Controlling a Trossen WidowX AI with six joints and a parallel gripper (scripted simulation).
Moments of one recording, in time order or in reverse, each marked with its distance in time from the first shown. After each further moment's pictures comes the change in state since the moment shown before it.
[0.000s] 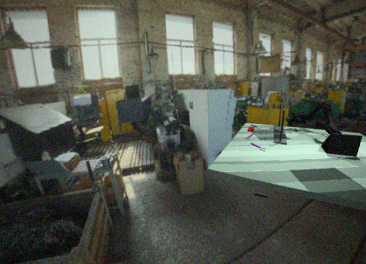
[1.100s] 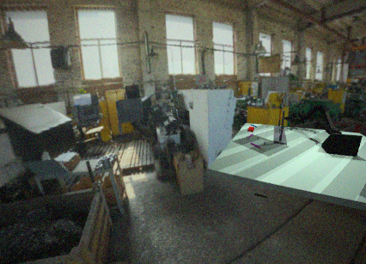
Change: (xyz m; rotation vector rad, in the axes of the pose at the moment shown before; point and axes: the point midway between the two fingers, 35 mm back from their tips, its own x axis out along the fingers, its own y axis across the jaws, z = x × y) arm -0.008 -0.059 0.042 -0.759 0.020 -0.212
